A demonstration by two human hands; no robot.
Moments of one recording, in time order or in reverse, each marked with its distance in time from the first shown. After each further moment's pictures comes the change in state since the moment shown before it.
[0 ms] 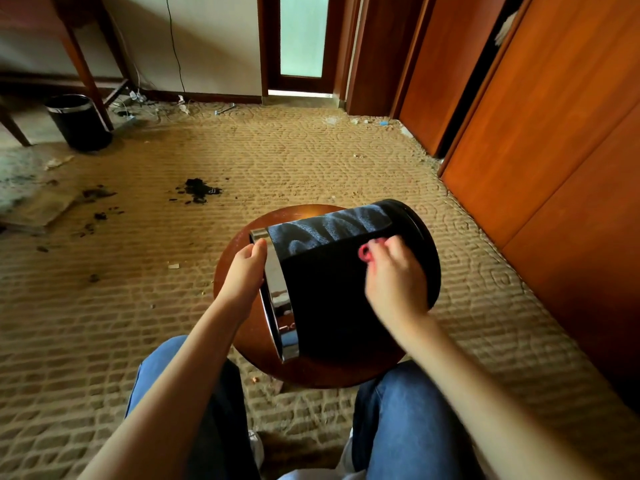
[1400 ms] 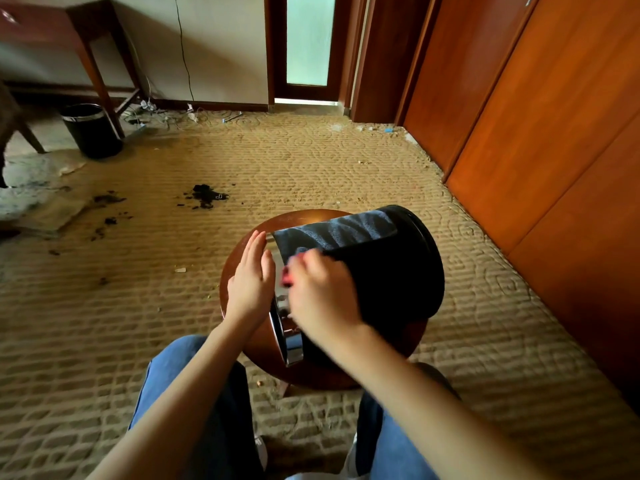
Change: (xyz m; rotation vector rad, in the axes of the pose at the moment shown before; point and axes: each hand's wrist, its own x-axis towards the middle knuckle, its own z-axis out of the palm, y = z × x) left_hand -0.020 -0.015 0.003 0.383 0.177 0.313; right_hand -0.010 -0.093 0.005 0.079 -0.064 -0.232
